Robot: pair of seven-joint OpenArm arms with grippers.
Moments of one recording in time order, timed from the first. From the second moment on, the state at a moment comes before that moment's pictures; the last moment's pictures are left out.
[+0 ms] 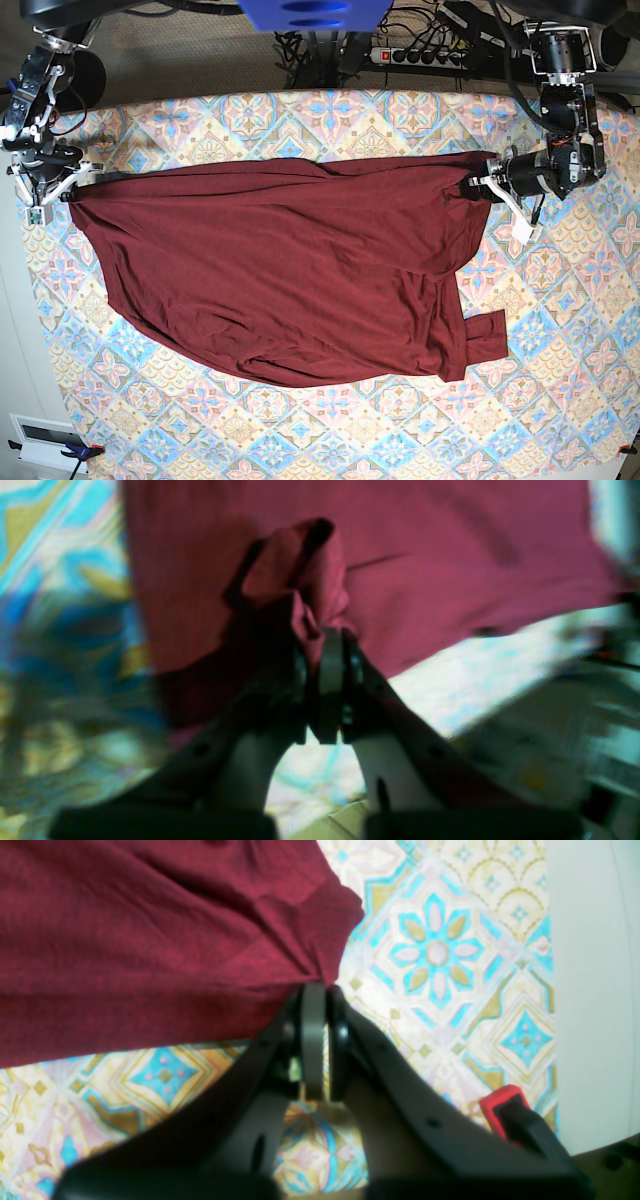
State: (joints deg) left arm 5.8 -25.1 -13.0 86.5 -56.7 -15.3 70.9; right arm -14.4 24.7 33.4 92.8 22.9 24.7 -50.4
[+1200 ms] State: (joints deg) left arm 11.8 -26.9 -17.5 86.5 -55.7 -15.5 72.3; right arm -14.3 24.7 33.4 92.8 23.0 24.8 -50.2
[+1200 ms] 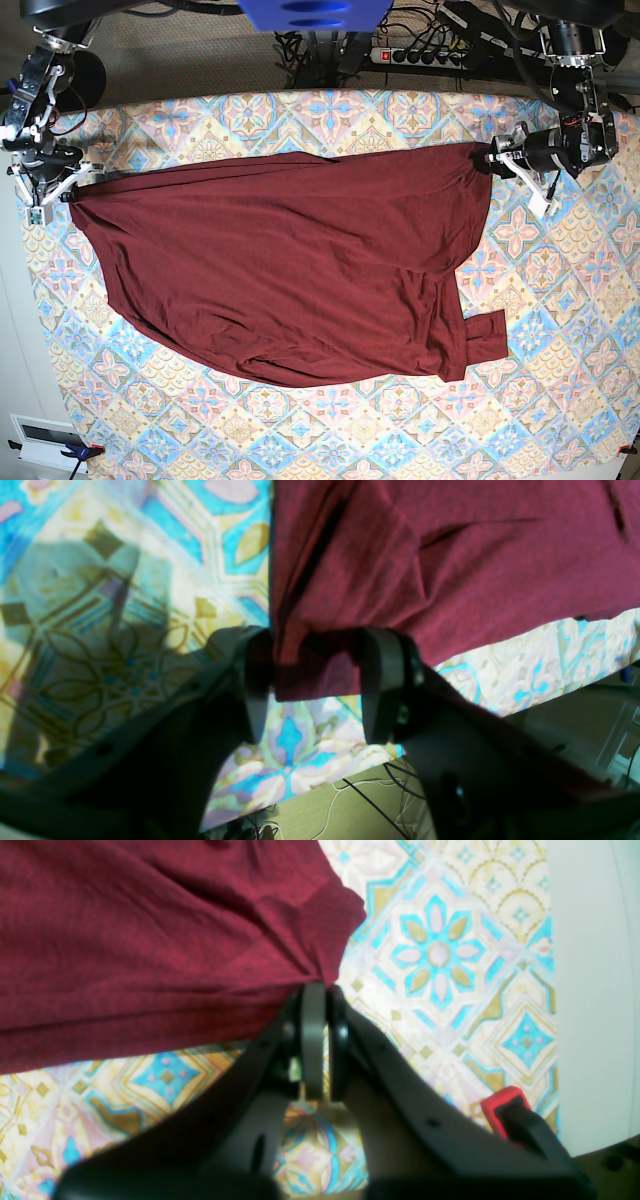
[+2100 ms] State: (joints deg) left arm 10.2 -22.3 -13.8 81.8 -60.9 -15.7 70.9; right arm -14.3 24.7 33.4 92.8 23.0 24.8 -50.2
